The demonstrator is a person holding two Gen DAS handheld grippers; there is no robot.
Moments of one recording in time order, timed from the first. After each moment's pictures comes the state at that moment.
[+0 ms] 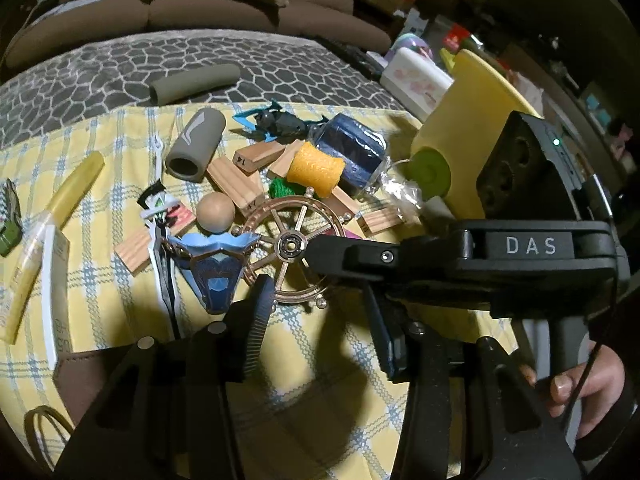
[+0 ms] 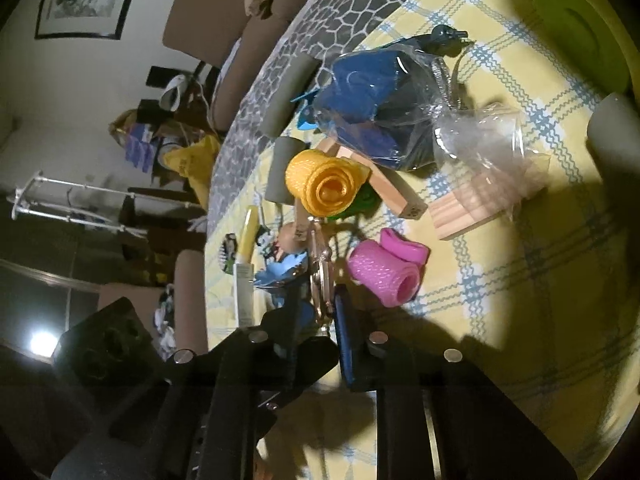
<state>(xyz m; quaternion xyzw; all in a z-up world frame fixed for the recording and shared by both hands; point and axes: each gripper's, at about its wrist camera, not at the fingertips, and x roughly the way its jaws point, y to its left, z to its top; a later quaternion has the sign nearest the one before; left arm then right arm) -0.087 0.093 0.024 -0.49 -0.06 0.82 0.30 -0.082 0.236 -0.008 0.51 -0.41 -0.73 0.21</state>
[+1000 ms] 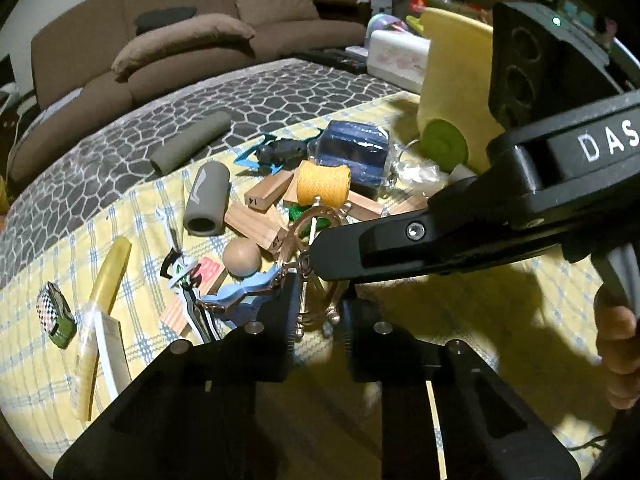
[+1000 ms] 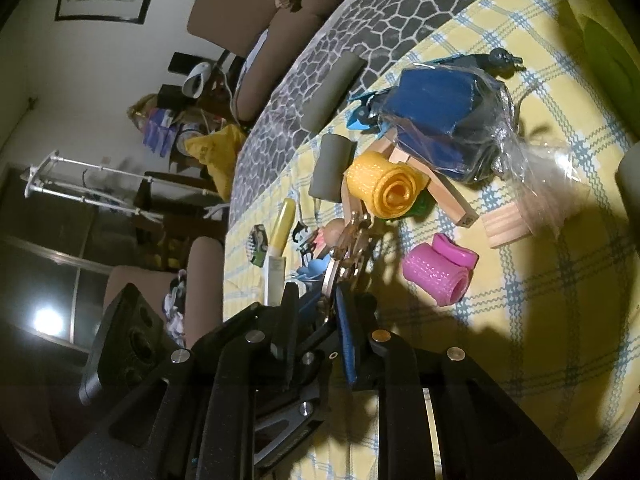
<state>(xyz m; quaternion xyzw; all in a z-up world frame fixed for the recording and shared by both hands) -0.078 0.112 0.028 -0.42 0.12 0.85 0.29 -0.087 0.224 0.014 0.50 -0.39 -0.73 0.25</state>
